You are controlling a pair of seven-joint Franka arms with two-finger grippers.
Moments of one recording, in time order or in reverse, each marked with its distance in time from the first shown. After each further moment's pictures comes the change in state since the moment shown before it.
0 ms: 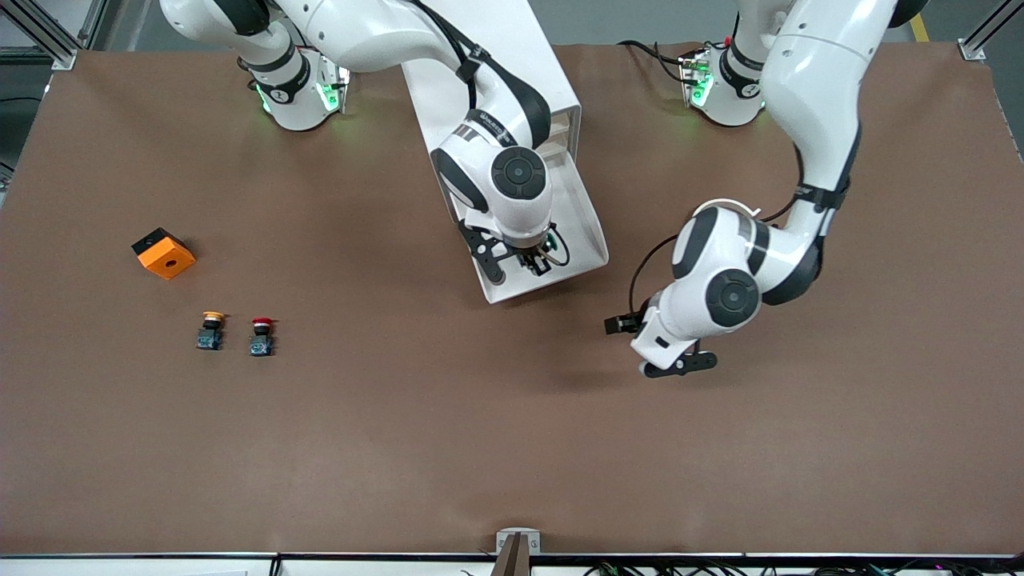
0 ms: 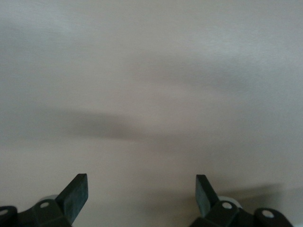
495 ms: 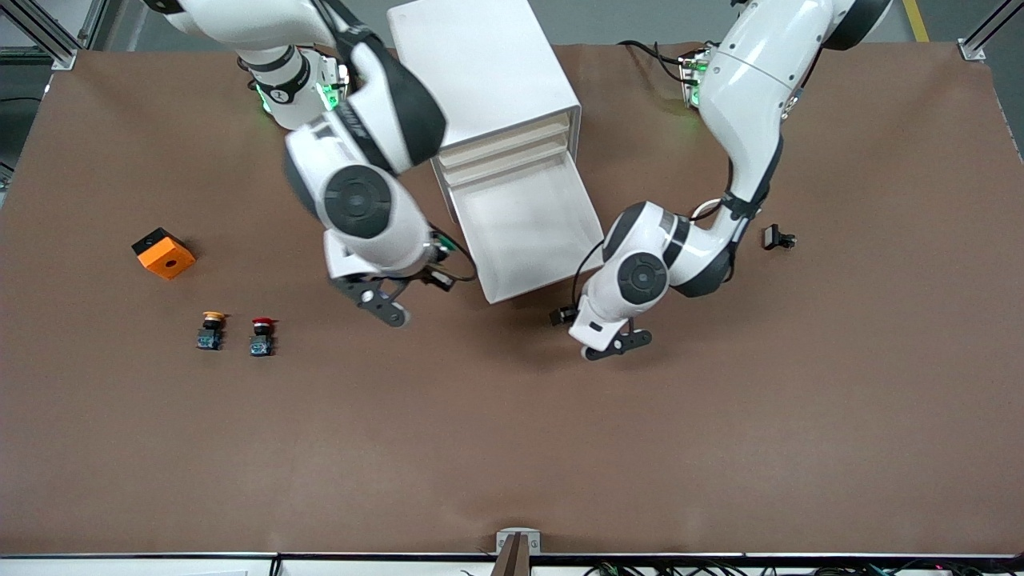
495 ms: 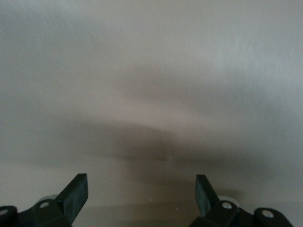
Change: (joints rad) left arm -0.149 0.078 -0.004 -0.012 -0.001 0.099 -0.256; right arm -0.275 -0.176 -0.002 0.039 0.004 -0.296 -0.772
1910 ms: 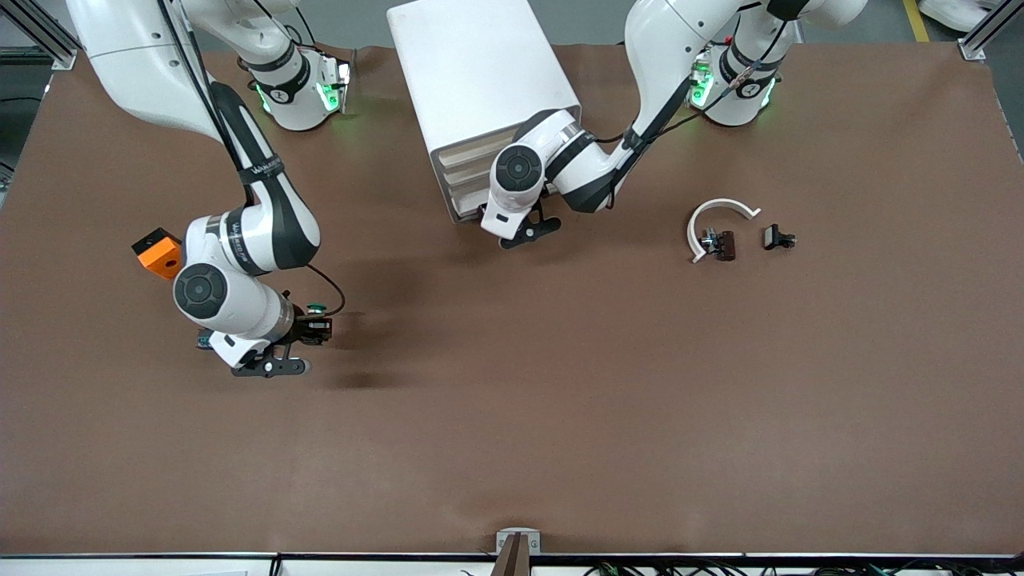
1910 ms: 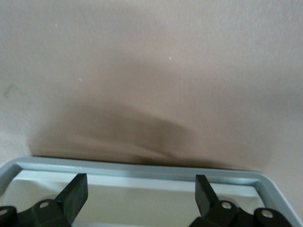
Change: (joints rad) left arm -0.174 -0.079 -0.208 -0.183 0.000 -0.001 -0.450; right arm -0.325 -0.017 -0.008 -0.589 -0.059 0.649 -0.852
